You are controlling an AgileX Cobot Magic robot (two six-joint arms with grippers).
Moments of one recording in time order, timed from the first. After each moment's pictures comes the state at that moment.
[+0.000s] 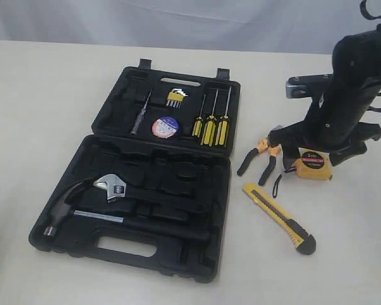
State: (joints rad) left arm -0.10 0.00 0.01 0.02 0.27 -0.18; right arm 0.14 1.84 -1.07 -0.12 0.77 0.25
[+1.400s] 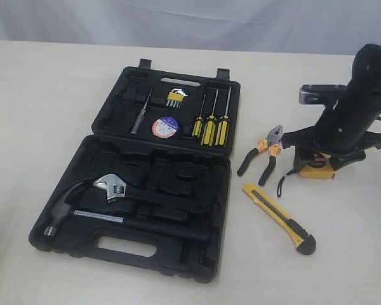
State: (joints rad) left arm -0.10 0.00 0.01 0.02 0.27 -0.18; right arm 0.00 1.94 -1.07 0.05 0.69 0.01
